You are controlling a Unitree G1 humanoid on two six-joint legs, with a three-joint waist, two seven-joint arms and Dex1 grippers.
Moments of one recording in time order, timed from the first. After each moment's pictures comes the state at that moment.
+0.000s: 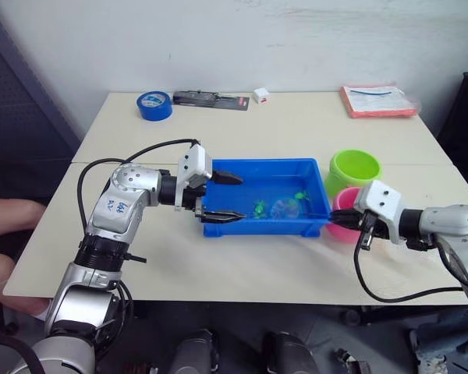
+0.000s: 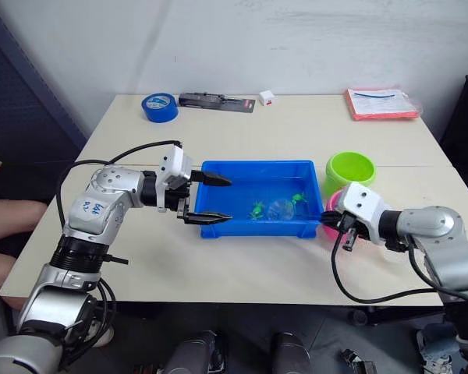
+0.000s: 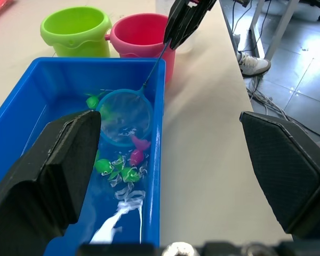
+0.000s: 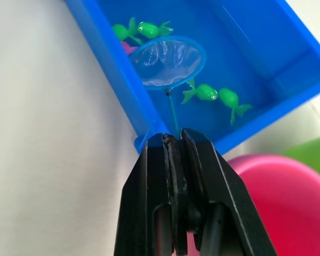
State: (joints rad) left arm -0.72 0.49 -0.14 0.13 -0.29 0.36 -1.20; right arm -0.26 -0.95 -0.04 -0.18 0.29 0.48 0.99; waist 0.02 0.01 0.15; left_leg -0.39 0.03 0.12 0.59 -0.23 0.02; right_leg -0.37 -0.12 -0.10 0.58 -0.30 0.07
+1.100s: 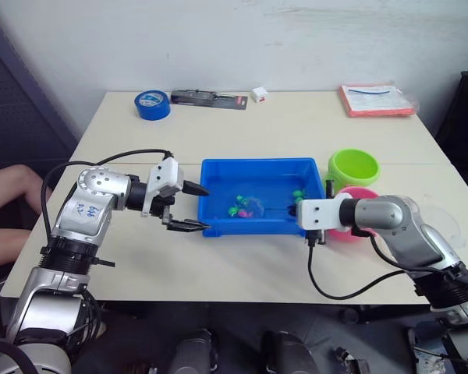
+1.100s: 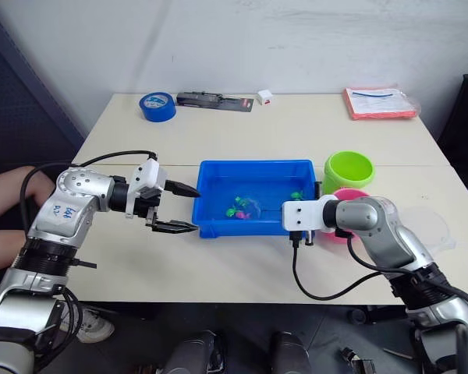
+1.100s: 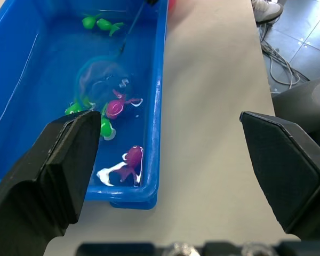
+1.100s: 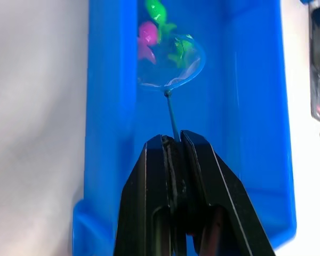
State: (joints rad) left arm -0.67 0.68 -0.14 0.21 -0.25 0.28 -1.30; right arm -0.51 -0.78 0.31 -0.03 -0.22 -0.02 0.94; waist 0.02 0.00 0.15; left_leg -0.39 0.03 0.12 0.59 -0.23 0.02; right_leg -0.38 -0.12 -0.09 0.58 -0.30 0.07
